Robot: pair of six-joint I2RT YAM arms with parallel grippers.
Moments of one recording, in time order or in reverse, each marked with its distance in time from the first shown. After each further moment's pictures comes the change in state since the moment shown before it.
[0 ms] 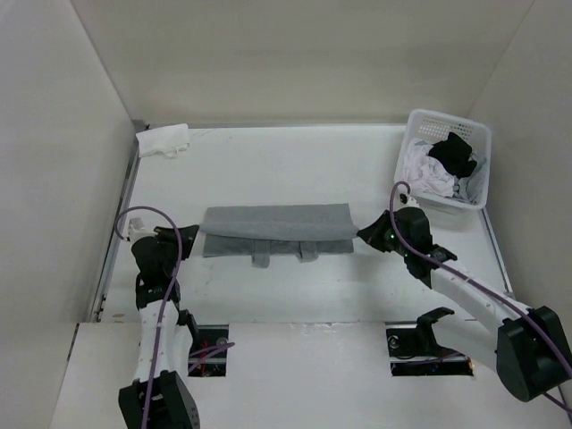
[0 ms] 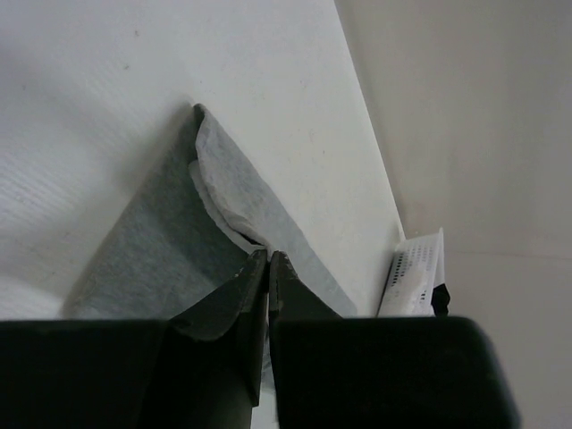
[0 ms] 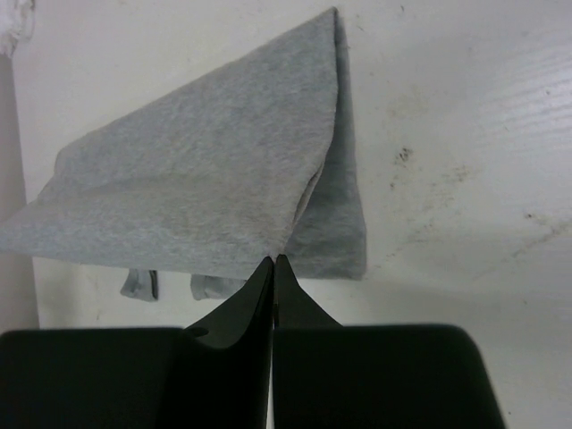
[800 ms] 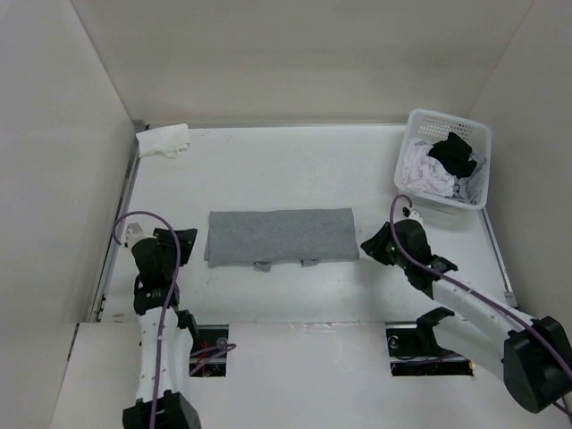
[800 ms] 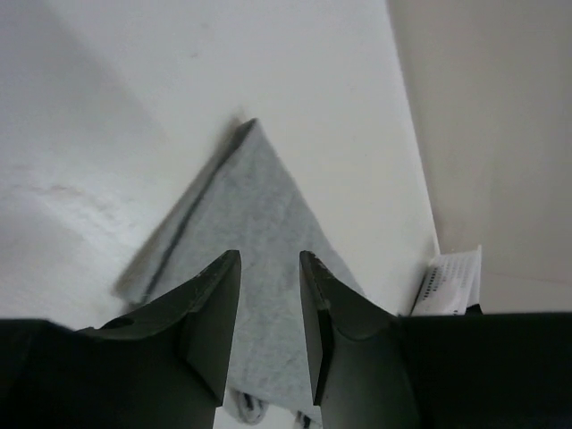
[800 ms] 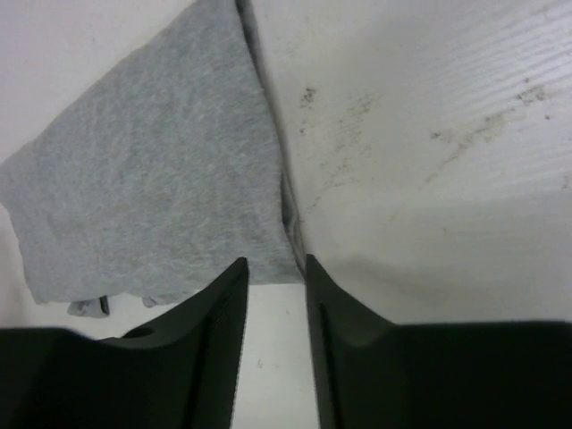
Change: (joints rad) left arm 0.031 -0.143 0.017 -0.288 -0.070 0.043; right arm 0.040 -0.084 -0.108 -0.082 0.108 0.065
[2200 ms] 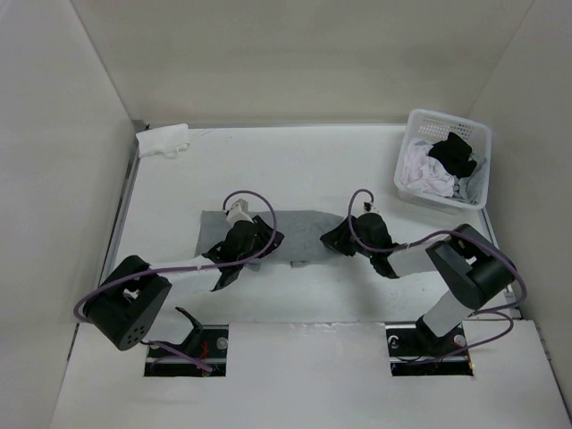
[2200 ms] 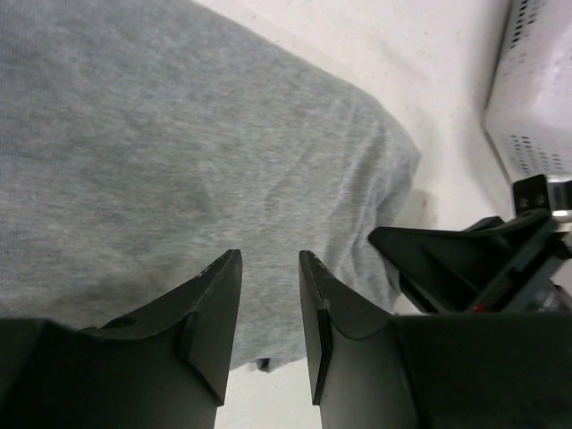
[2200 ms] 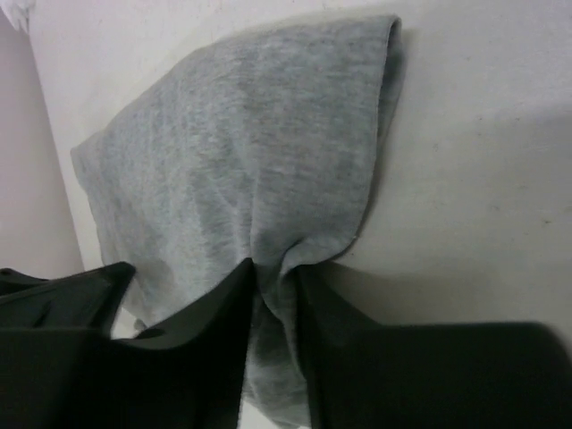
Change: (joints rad) left arm -0.990 0.840 0.180 0.594 -0.405 -0.017; right arm 0.150 0.678 0.103 0.656 -0.097 0.203
